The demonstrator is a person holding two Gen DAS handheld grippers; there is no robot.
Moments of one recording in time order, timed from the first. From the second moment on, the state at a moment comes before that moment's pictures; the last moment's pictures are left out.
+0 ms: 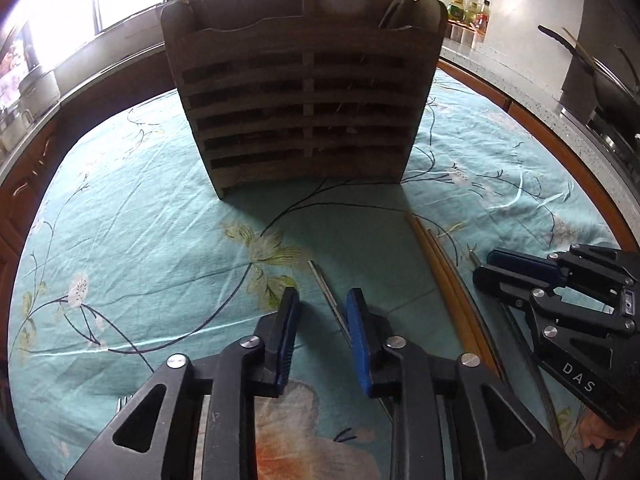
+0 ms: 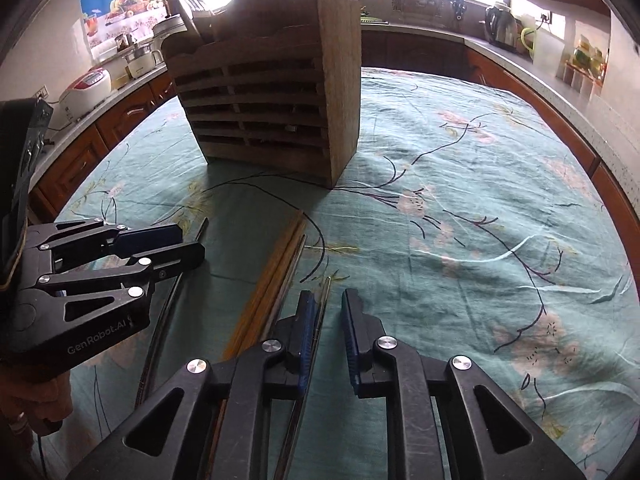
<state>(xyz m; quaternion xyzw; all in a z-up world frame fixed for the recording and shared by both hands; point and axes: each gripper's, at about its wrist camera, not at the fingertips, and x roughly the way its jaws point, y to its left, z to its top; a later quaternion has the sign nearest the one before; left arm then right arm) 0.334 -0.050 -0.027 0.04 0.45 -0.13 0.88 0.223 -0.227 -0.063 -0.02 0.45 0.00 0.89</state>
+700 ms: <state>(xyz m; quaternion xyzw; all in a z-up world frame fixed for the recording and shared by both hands) 0.252 0.029 0.049 -0.10 0.36 -0.19 0.91 0.170 -0.239 0.035 0.09 0.34 0.03 0.93</state>
